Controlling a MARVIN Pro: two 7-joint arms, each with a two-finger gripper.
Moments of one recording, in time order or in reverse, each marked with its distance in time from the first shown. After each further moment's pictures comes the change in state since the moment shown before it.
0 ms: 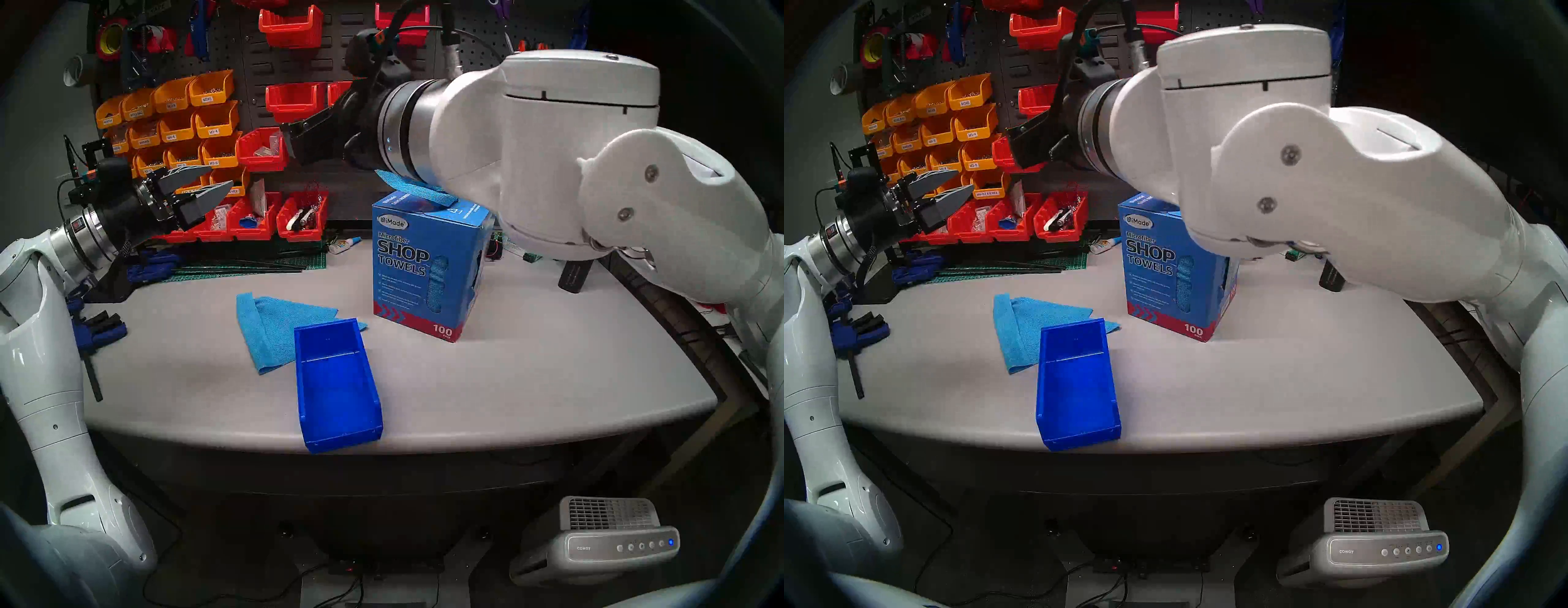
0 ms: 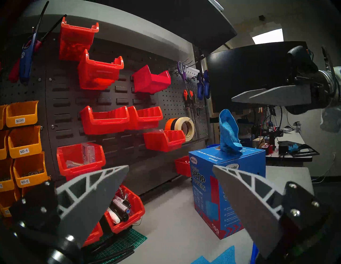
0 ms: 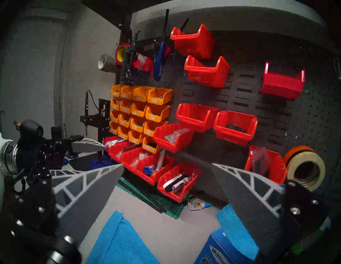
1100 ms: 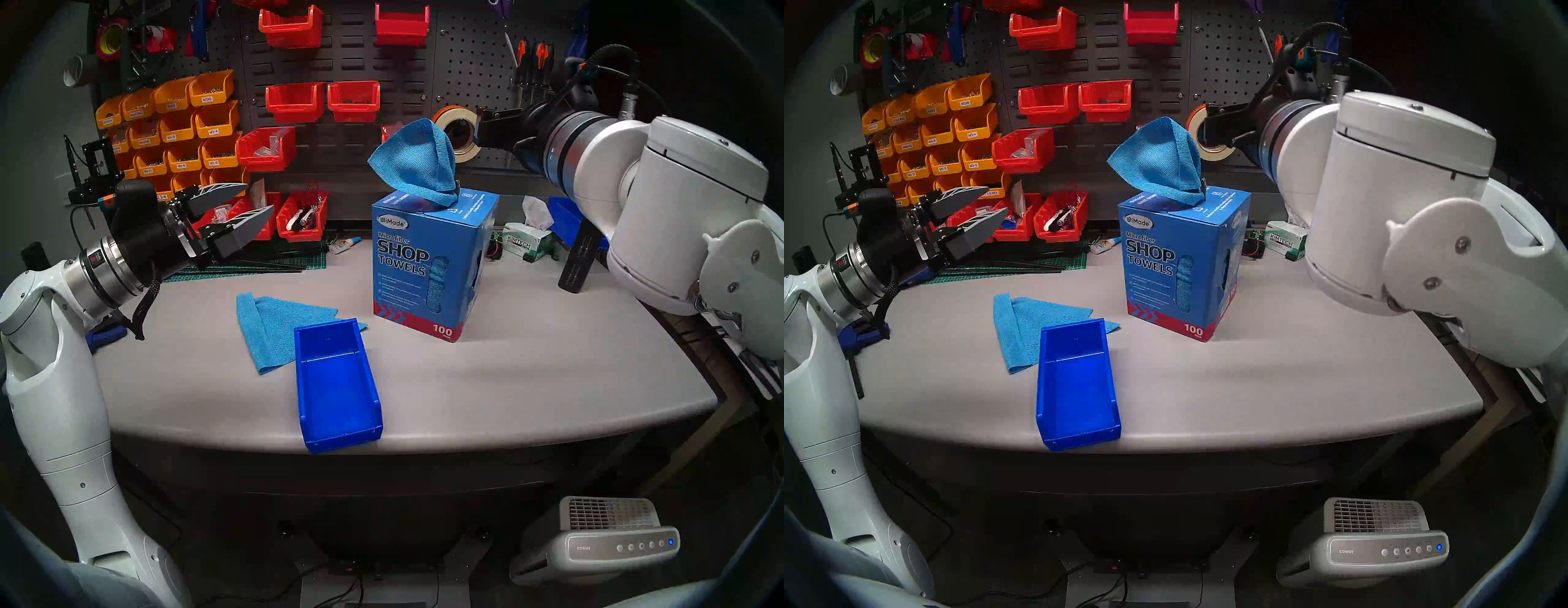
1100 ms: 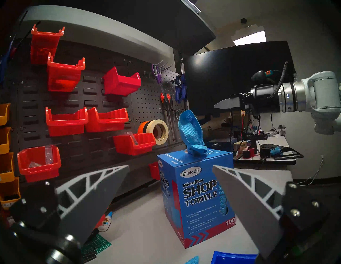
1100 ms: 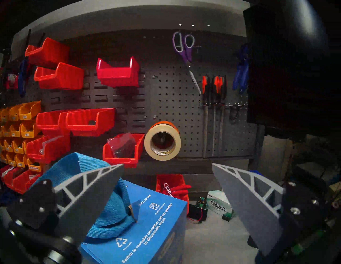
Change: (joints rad) left arm 0.155 -0.157 0.023 -0.237 -0.015 0.012 0.018; right arm -0.143 0.351 0.080 -0.148 0.016 -0.157 -0.435
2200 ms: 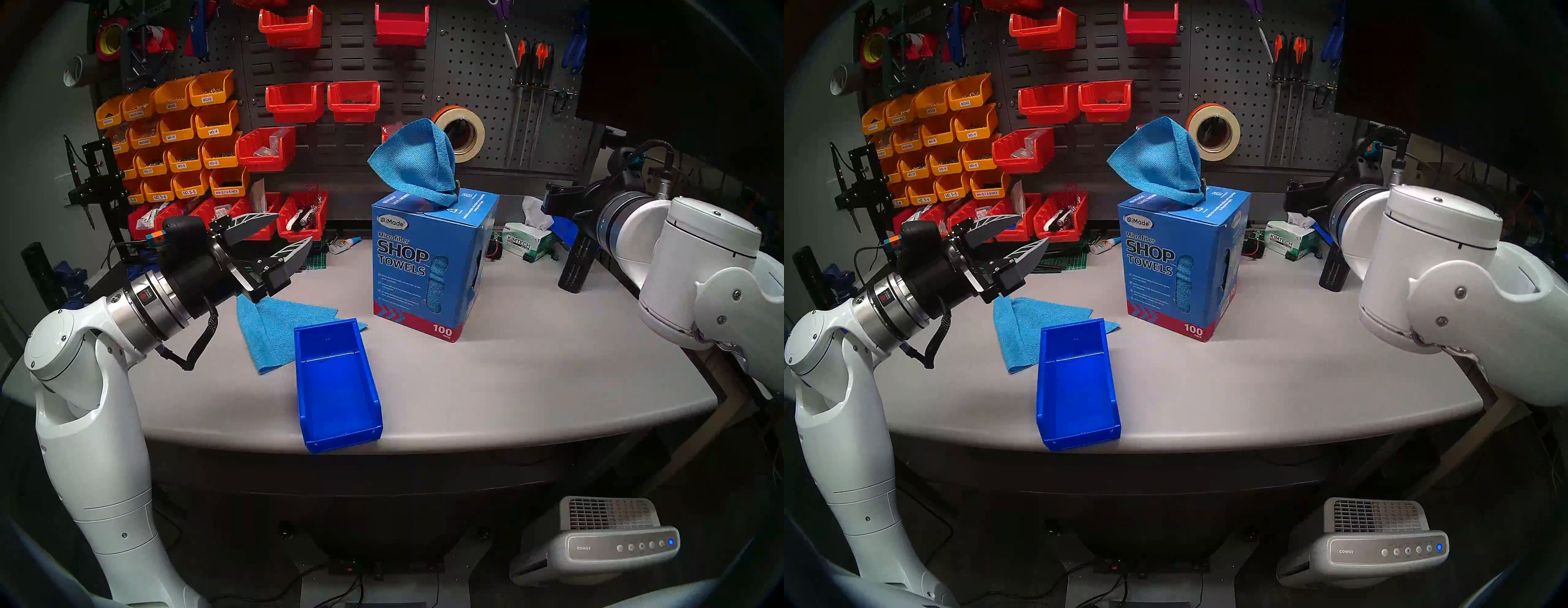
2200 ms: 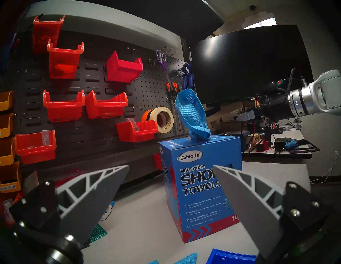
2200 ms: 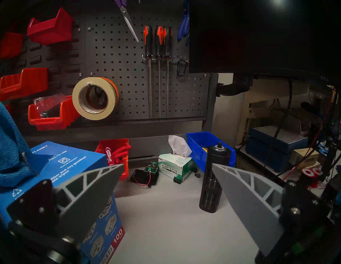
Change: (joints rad) left arm 0.151 -0.164 0.070 -0.127 0.128 -0.121 0.135; right arm -0.111 0.269 -0.071 0.000 -0.007 -0.081 0.088
